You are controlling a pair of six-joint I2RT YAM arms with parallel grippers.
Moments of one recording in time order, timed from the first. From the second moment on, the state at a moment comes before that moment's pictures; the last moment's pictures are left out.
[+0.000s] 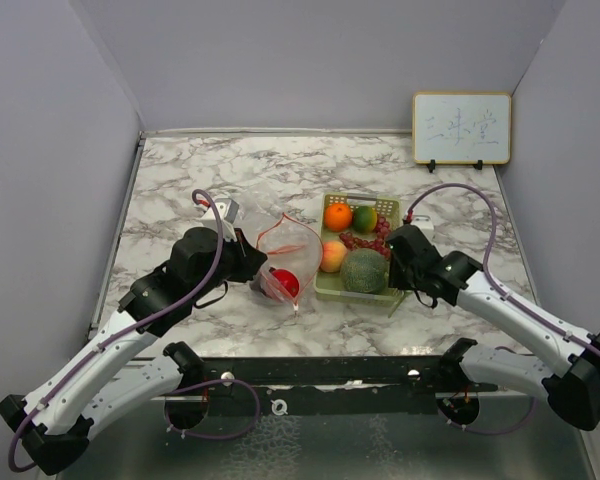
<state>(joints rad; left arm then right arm) -0.73 0.72 0.85 -0.57 -0.09 -0.61 0.69 1.05 0.79 -0.76 0.39 0.63</state>
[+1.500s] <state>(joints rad) -0.73 0.74 0.82 -0.55 -0.09 -0.63 0.68 0.88 1.10 -0.41 -0.32 0.33</state>
